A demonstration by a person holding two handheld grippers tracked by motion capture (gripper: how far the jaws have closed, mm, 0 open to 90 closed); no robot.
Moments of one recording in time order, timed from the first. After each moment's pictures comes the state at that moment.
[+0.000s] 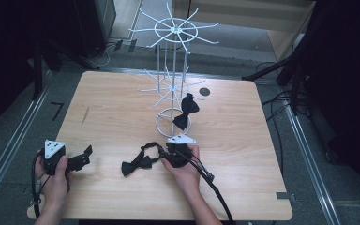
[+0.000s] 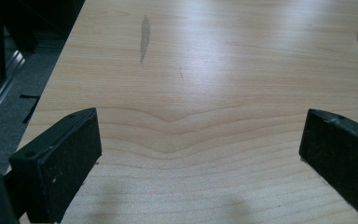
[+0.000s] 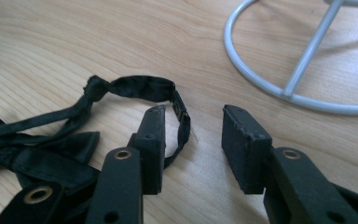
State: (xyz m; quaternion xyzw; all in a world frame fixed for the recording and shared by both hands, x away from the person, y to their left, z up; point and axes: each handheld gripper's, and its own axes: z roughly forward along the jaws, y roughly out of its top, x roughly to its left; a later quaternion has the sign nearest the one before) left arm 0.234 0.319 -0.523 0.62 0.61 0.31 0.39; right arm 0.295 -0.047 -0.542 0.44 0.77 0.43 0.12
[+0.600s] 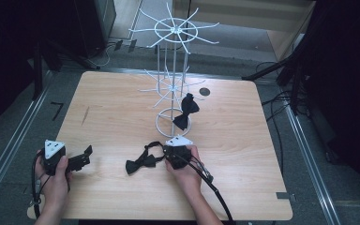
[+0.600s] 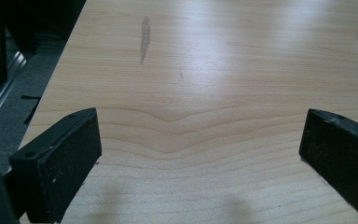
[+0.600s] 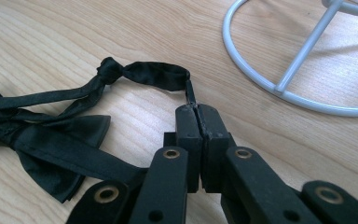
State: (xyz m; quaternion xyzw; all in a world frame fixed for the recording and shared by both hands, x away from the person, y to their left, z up) left arm 0.234 0.318 -0.523 0.62 0.61 0.31 0.38; right arm 0.290 -0.047 -0.541 0.41 0.80 0.40 0.16
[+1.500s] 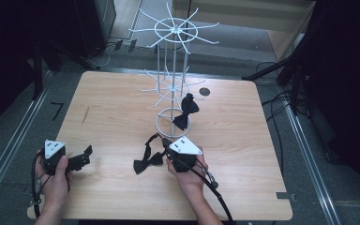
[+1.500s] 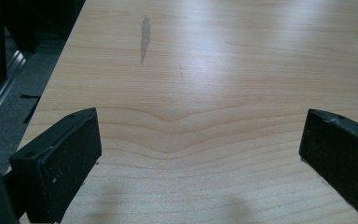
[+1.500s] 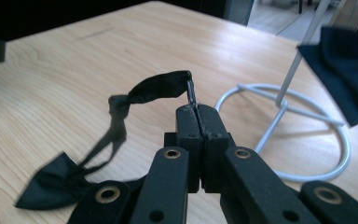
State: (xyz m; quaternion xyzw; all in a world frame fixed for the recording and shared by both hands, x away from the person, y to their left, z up) left arm 0.234 0.319 -0.523 0.62 0.61 0.31 0.38; right arm 0.262 -0.056 -0.499 0.36 0.75 0.51 0.24
